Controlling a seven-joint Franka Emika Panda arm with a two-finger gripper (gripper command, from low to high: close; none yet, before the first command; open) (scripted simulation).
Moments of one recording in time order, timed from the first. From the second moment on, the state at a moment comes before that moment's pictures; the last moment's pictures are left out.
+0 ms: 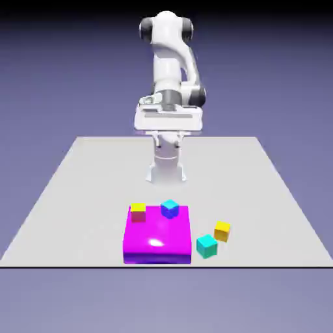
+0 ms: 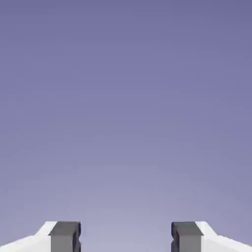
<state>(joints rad) -0.01 -0.58 0.04 -2.81 0.00 3.04 0.78</state>
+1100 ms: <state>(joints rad) -0.51 -0.95 1.24 -2.78 0.06 3.16 1.82</state>
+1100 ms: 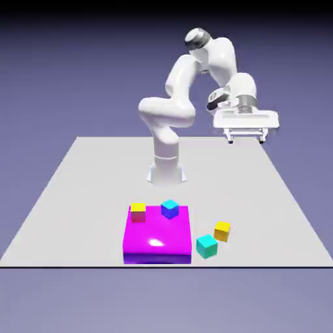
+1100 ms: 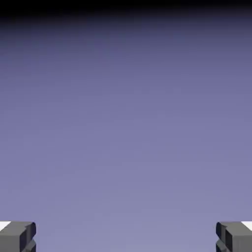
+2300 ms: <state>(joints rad) -0.97 -1.28 2.13 -2.71 0.10 3.29 2.57</state>
